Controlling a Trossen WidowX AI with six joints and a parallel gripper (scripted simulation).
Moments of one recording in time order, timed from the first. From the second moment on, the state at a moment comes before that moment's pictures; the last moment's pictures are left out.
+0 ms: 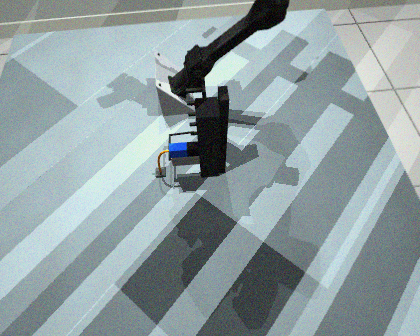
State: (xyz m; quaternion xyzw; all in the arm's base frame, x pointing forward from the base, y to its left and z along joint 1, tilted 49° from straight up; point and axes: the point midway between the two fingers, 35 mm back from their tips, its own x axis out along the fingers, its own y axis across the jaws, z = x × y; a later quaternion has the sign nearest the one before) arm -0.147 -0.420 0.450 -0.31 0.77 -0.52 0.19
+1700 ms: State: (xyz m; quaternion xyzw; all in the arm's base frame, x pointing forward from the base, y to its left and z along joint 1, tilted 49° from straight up) arm 0.241 -0.165 0.019 0.72 0.59 -0.27 0.25
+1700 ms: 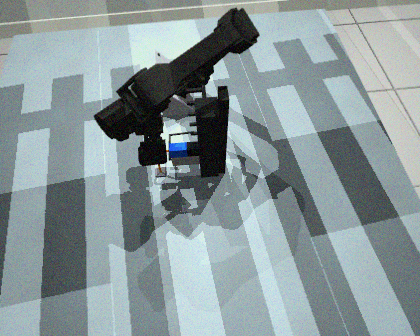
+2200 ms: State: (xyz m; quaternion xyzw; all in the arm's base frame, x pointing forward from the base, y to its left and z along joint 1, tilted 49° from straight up) arm 0.242 -0.158 0.025 0.73 0.58 -0.28 0.22
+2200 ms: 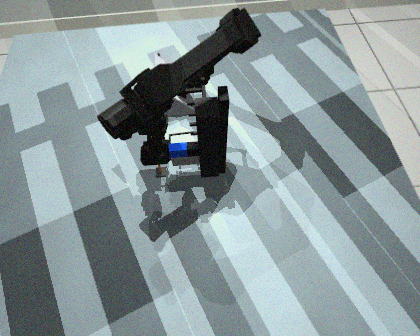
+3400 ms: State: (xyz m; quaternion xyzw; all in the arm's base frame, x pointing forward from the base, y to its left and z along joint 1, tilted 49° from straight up) arm 0.249 -0.129 0.044 0.73 0.59 -0.28 0.22
